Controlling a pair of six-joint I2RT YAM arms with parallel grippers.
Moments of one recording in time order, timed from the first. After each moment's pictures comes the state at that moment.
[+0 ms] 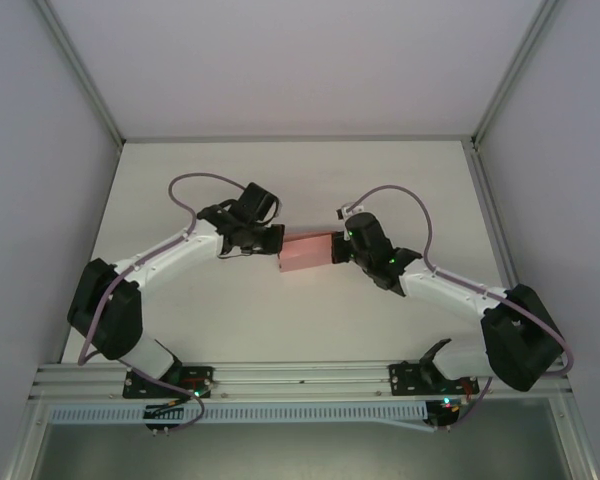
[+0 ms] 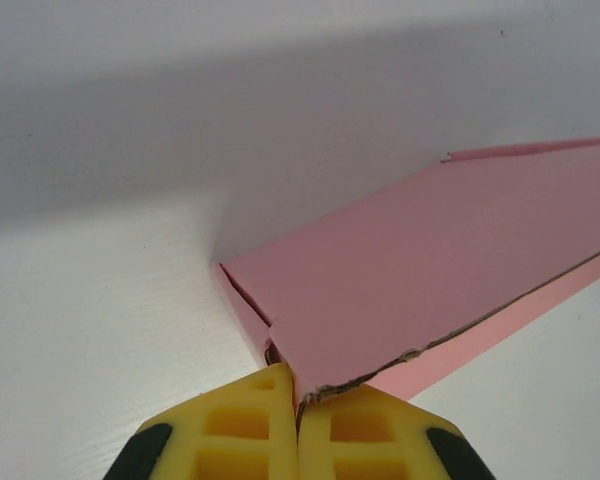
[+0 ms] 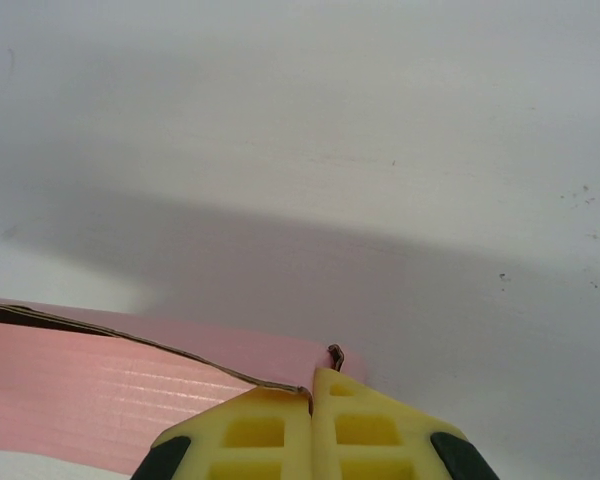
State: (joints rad) left arm -0.70 1.56 1.18 -0.64 0.09 -0.54; right arm 0.70 1.32 0.71 -0.04 0.13 0.35
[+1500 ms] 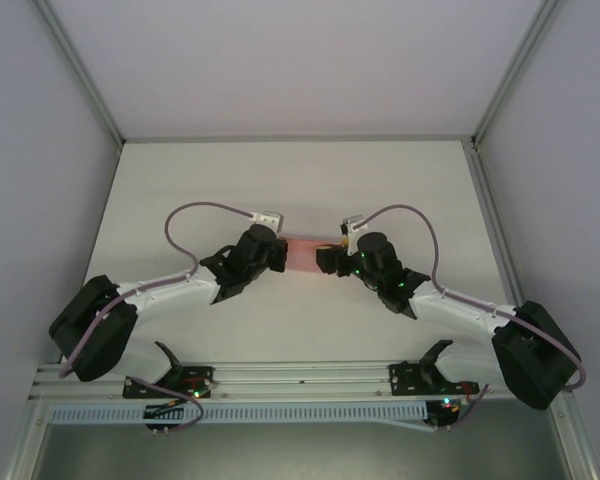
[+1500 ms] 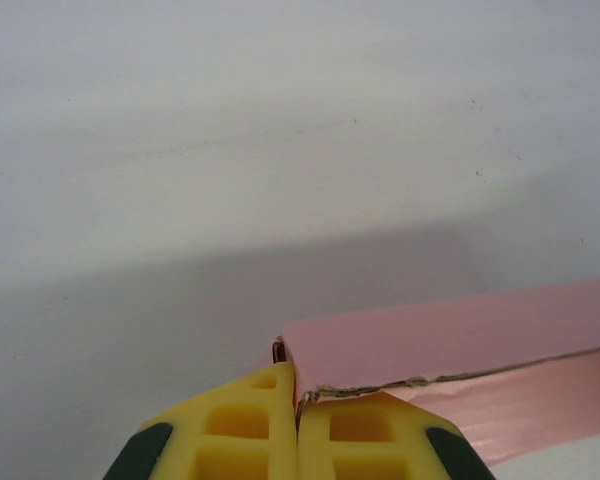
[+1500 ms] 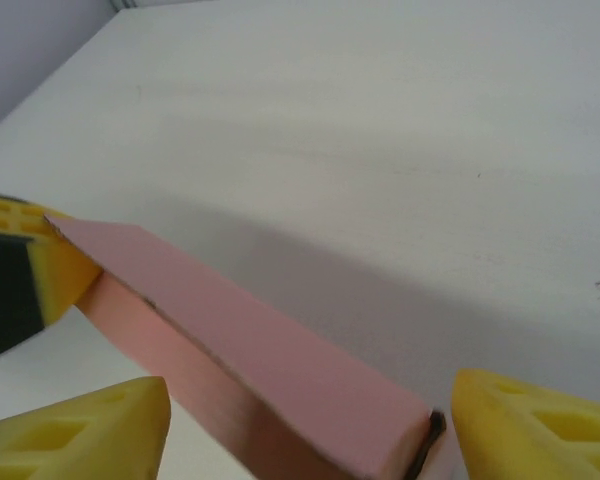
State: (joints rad) left arm -0.86 1.42 0.72 0.07 -0.27 -0.44; right arm 0.72 1.19 0.51 0.21 0.03 0.36
